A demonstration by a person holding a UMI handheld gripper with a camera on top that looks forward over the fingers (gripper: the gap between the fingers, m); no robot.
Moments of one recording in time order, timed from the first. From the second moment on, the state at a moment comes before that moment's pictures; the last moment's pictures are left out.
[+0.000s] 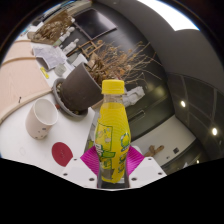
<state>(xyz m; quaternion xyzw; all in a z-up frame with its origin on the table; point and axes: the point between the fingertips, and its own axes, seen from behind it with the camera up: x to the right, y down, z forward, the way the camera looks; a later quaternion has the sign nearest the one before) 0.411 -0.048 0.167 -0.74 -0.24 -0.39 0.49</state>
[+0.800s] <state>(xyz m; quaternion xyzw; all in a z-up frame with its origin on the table) 0.372 0.029 0.167 -0.49 -0.53 -0.60 0.35</state>
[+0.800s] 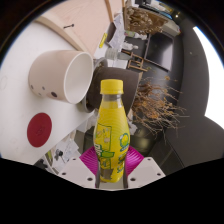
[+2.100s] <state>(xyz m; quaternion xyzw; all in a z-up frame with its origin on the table) 0.371 -0.006 0.059 -0.84 0.01 0.02 0.54</state>
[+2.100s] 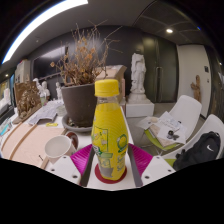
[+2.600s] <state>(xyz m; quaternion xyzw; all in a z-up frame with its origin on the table) 0.310 -0.202 0.149 -0.89 0.06 0.00 0.45</state>
